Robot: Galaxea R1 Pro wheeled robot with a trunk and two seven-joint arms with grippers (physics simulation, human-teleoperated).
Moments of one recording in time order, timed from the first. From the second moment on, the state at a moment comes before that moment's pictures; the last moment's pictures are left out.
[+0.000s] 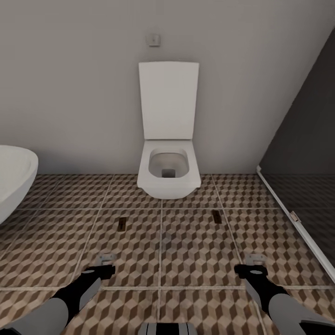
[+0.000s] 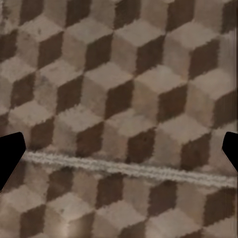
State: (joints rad) left arm -0.66 0.14 -0.52 -0.36 0.58 0.14 0.21; right arm -0.71 -0.12 -0.07 -0.20 0.10 0.06 -0.21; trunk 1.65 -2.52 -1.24
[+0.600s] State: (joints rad) left arm -0.66 0.14 -0.52 -0.36 0.58 0.14 0.21; right arm -0.71 -0.12 -0.07 -0.21 0.10 0.06 -0.21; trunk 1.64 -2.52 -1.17
